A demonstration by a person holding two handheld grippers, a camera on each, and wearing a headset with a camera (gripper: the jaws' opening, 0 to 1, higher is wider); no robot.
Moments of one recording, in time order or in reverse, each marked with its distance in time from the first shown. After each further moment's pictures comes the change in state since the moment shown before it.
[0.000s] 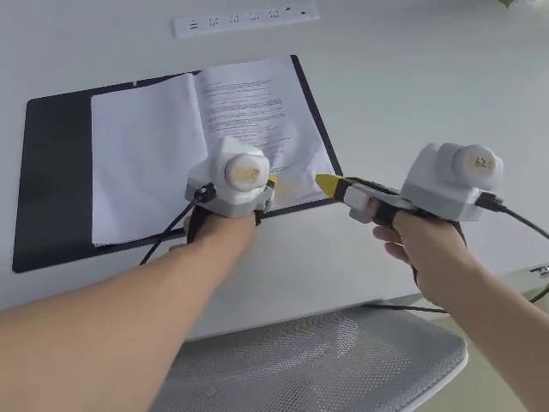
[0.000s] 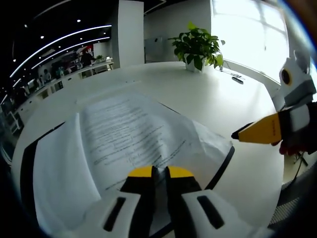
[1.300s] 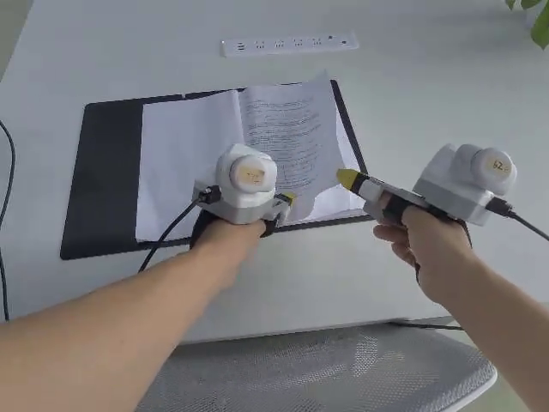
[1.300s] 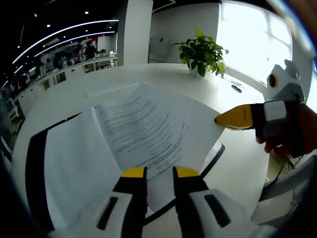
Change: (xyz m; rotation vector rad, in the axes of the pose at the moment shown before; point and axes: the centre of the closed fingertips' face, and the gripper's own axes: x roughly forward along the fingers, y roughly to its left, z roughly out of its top) left arm -0.066 0.024 0.004 -0.095 0.002 -0.015; right arm 0.010 0.064 0.024 0.031 -0.064 0.112
